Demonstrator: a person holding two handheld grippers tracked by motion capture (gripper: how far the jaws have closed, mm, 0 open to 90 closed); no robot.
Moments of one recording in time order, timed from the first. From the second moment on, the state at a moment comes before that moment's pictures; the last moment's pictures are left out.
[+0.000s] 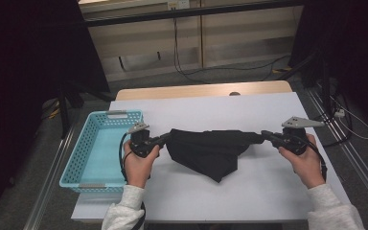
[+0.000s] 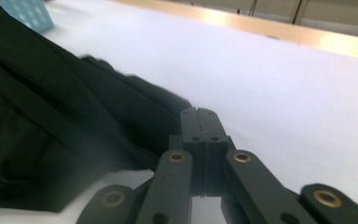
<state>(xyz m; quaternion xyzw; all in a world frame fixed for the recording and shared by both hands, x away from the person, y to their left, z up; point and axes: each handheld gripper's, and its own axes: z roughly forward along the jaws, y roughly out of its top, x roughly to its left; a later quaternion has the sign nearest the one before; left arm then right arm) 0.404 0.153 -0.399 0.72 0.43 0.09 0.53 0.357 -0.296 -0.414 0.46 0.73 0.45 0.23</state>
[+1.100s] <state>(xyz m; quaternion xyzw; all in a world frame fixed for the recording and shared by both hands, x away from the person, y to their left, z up) 0.408 0.173 -0.409 0.72 0.47 0.12 0.49 0.364 -0.262 -0.449 0.38 0.81 0.38 0.24</state>
